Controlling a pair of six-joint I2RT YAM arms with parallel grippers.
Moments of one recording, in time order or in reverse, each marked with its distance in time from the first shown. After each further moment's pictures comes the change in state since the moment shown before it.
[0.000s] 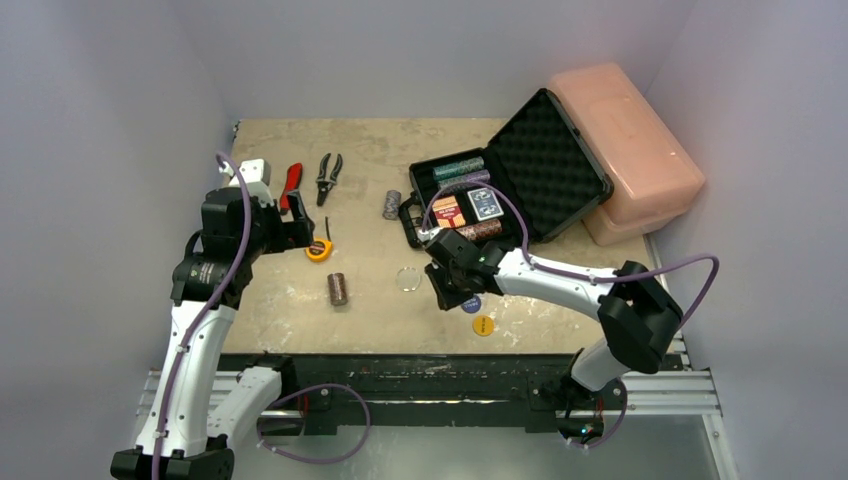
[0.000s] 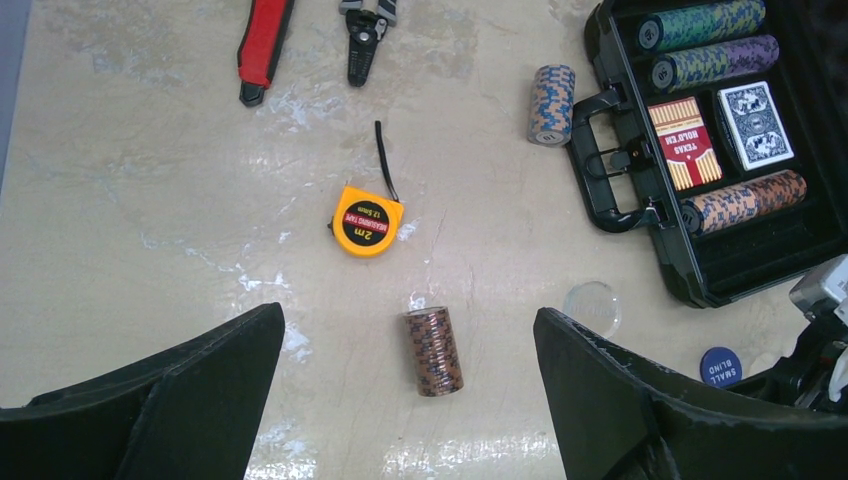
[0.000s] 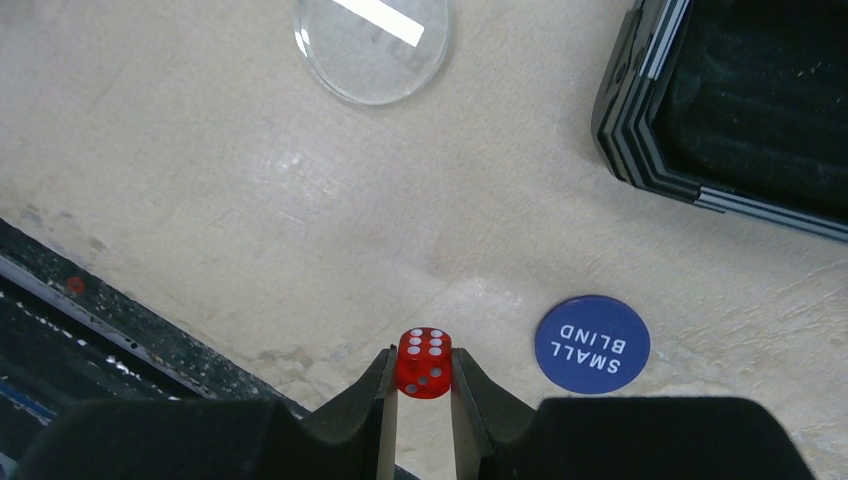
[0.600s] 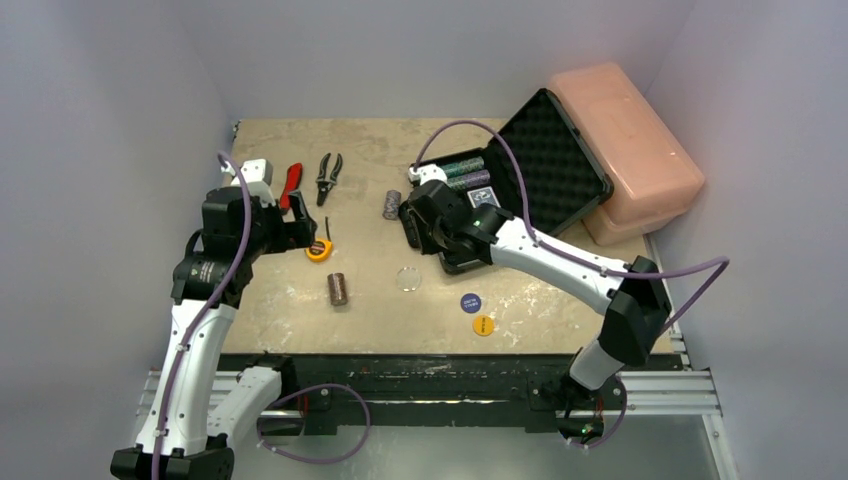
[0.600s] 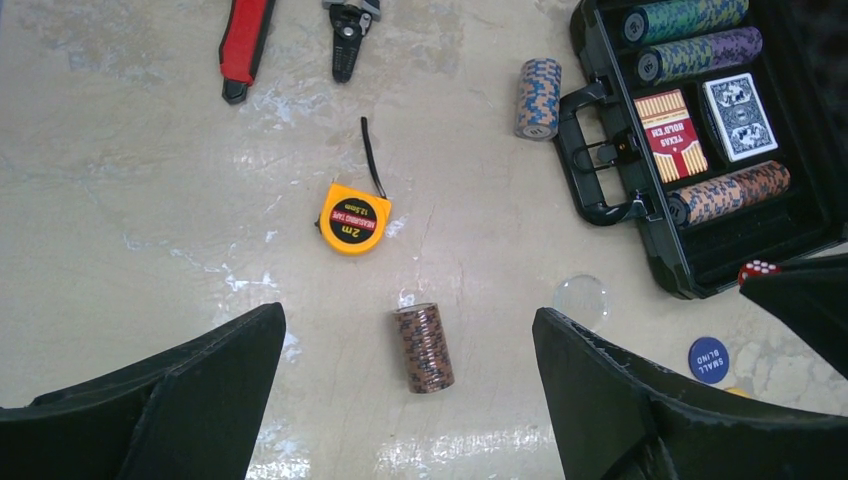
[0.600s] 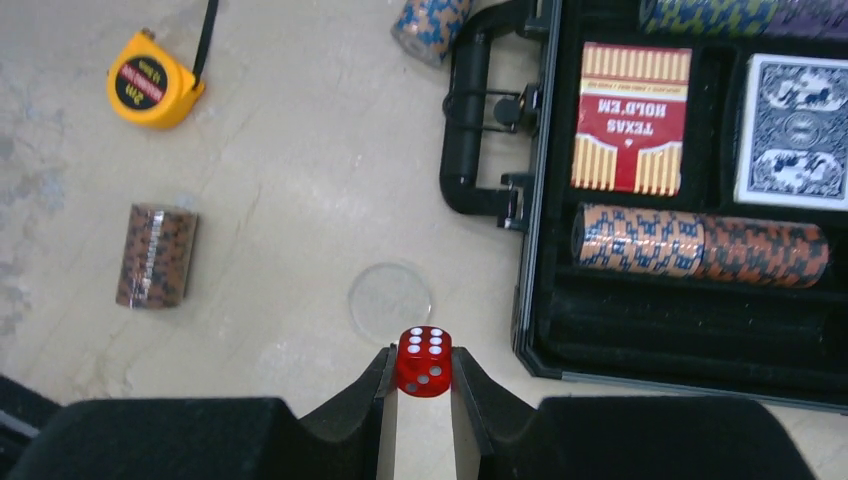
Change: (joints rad) left arm 0.000 0.004 0.002 -0.002 0.021 -0.002; right arm -0.010 0.042 0.359 -0.049 0.255 0.040
